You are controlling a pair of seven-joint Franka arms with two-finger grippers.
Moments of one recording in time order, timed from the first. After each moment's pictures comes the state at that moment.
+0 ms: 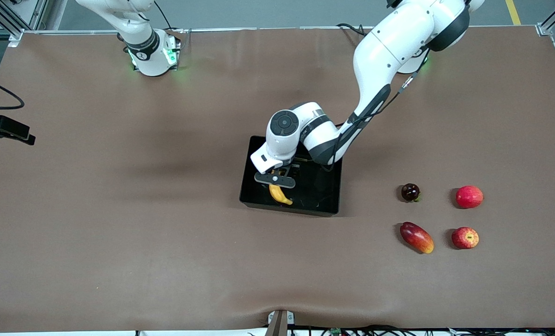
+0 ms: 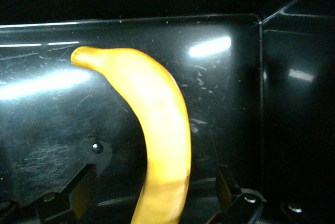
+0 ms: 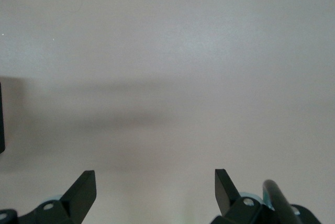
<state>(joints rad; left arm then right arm) -0.48 0.87 -0.42 -1.45 0.41 2.32 -0.83 -0.11 0.13 0.01 -1.43 0.00 1.50 -0.07</state>
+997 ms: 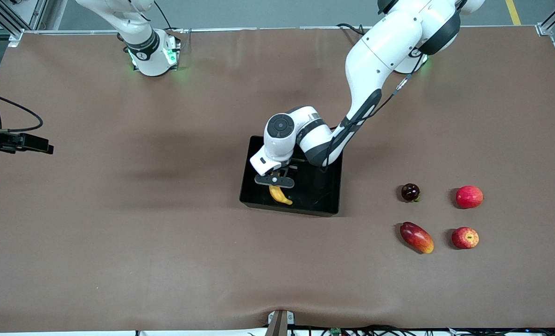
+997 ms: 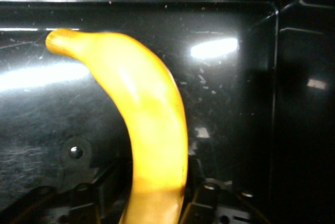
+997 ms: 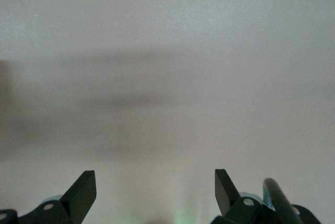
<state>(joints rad) -0.51 0.92 -0.38 -1.43 0.41 2.37 -0.89 -0.11 0.22 0.01 -1.44 0.00 1.48 -0.07</state>
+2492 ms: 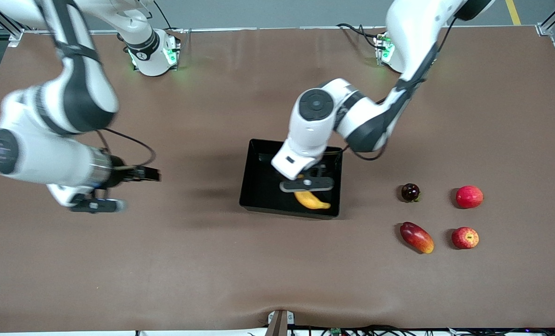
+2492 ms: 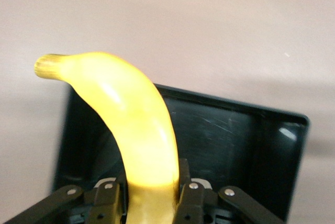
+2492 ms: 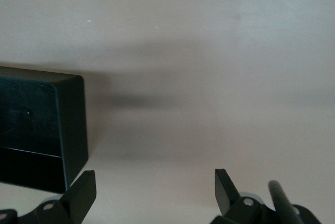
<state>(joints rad) -0.36 0.59 -0.37 -1.39 0.27 2.06 -0.87 0.22 0.42 0.03 -1.46 0.20 1.75 0.19</state>
